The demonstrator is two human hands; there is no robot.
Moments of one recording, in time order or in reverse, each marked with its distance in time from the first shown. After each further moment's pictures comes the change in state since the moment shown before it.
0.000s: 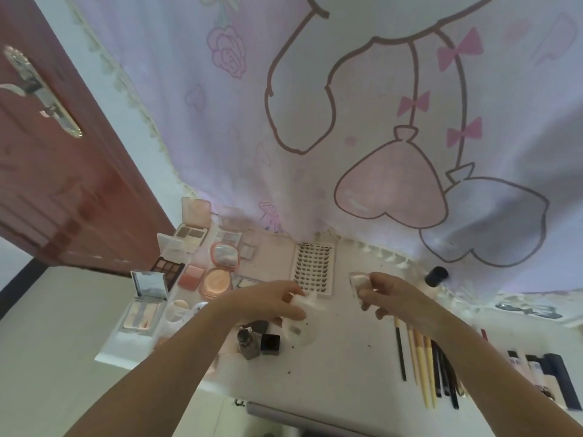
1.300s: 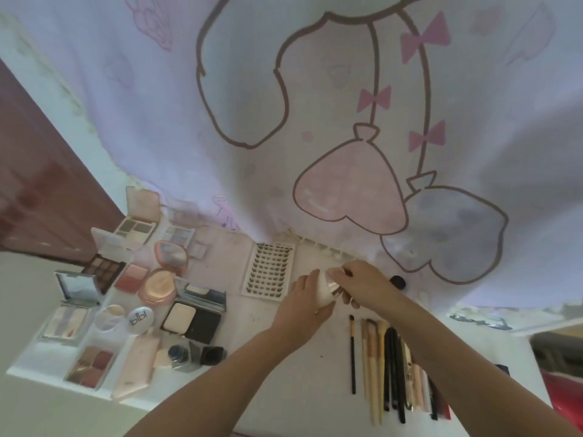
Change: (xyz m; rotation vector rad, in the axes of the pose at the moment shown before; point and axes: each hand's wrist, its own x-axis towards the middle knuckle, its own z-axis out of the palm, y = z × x) left_hand 0.135 0.027 0.111 0.423 0.704 0.310; right_hand 0.033 -0.013 -0.042 -0.383 0.176 0.180
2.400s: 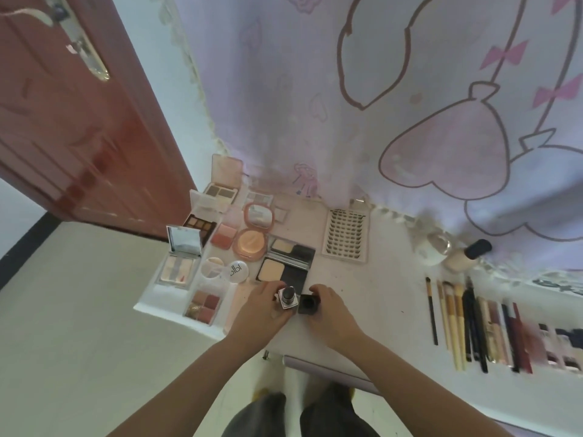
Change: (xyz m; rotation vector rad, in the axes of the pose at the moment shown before) left_hand -0.156 -0.132 -0.130 -0.149 0.065 -0.230; right_hand -0.024 -0.028 0.248 -0.127 0.003 -0.139
